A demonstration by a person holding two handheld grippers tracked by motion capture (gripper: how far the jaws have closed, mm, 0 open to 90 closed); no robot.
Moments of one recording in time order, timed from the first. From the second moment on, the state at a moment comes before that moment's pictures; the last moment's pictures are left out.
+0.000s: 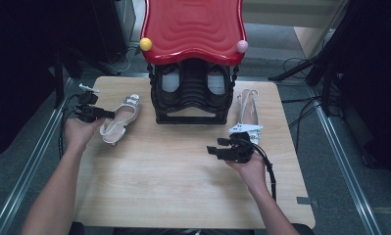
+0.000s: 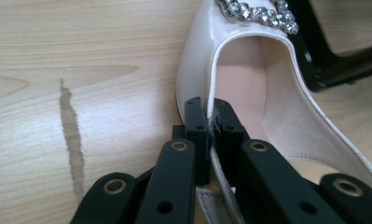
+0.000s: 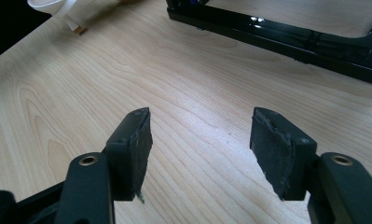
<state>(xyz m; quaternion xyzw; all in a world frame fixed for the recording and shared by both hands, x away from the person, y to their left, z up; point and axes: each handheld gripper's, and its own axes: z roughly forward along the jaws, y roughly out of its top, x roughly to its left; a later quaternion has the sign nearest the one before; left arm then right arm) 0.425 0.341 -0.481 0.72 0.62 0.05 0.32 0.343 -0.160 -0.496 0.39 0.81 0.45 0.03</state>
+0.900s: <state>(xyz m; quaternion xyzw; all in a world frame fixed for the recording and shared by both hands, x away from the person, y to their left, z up) 0.344 0.287 -0.483 0.74 0.57 0.01 0.35 0.352 -0.151 -0.494 0.37 0.81 0.46 0.03</state>
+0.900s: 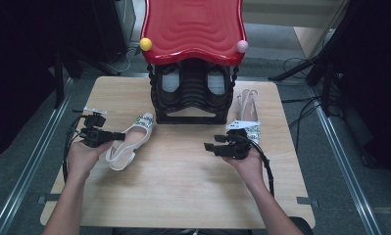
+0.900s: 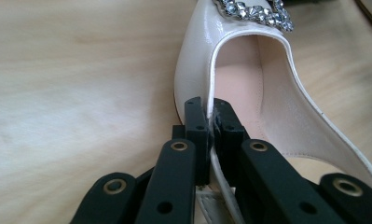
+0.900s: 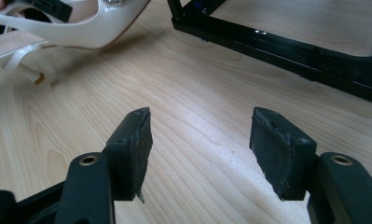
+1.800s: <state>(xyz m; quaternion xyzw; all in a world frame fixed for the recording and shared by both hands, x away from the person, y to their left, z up) 0.339 0.184 -0.489 0.80 0.47 -0.05 0.37 0.332 -0.145 -0.502 0.36 0.82 0.44 0.04</state>
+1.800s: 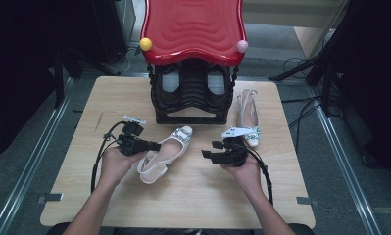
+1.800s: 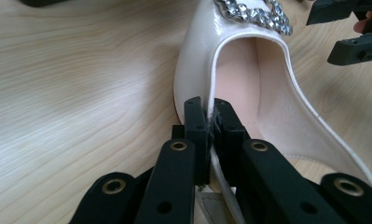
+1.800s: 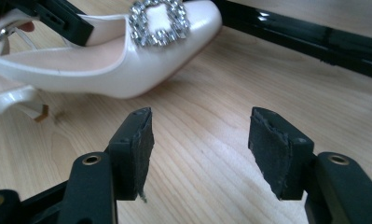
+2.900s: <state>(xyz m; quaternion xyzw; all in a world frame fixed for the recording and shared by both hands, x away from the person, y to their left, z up) 0.343 0.194 -0.467 0.78 0.47 -0.02 0.40 0.318 -0.106 -0.522 0.36 0.82 0.44 0.05</state>
